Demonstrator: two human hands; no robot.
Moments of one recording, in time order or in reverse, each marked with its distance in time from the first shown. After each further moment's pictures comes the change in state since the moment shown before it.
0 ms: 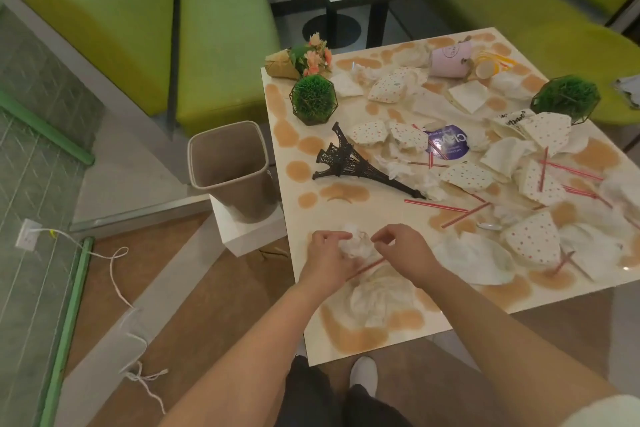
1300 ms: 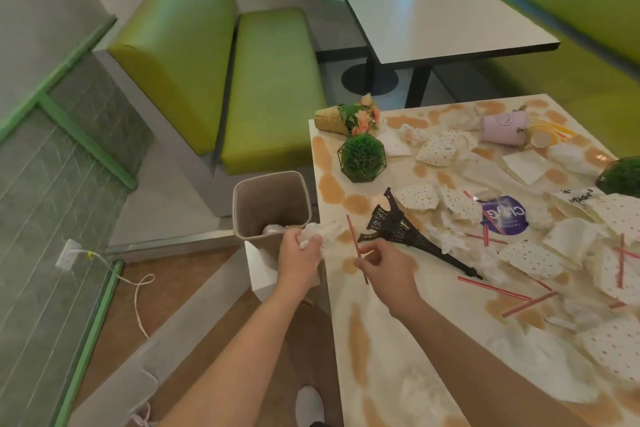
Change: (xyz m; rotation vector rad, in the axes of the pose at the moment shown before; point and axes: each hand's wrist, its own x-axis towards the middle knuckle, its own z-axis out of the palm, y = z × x) left_hand 0.052 0.001 -0.144 -0.522 0.459 -0.097; right_hand 0.060 -0.117 0.042 0.277 0.065 -0.086
